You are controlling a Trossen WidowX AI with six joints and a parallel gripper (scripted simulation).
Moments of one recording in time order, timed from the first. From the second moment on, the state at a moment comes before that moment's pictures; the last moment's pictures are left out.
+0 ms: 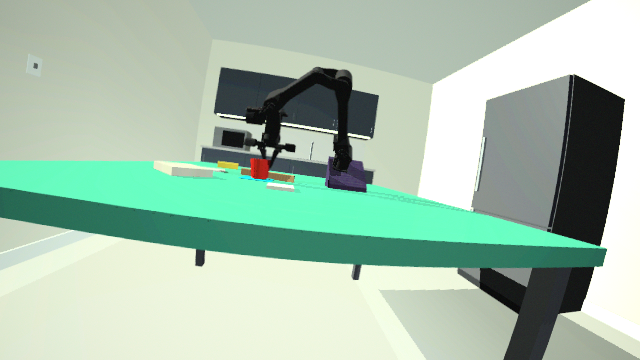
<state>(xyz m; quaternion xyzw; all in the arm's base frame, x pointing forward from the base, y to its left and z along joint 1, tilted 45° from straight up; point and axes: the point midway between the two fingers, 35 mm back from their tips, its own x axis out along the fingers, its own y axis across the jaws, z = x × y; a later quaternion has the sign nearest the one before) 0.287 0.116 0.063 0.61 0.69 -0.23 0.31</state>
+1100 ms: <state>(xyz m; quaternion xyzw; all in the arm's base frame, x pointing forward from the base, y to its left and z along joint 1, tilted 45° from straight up) 0.290 0.094 0.085 0.61 0.69 -0.23 0.30</state>
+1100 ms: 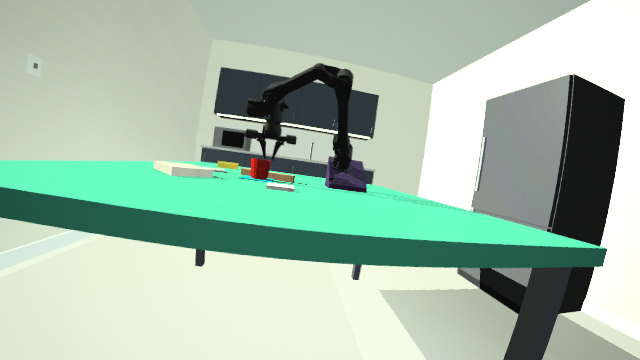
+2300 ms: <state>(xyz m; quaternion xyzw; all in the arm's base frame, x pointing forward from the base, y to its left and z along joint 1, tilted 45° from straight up) 0.296 0.056 0.126 0.61 0.69 -0.23 0.30</state>
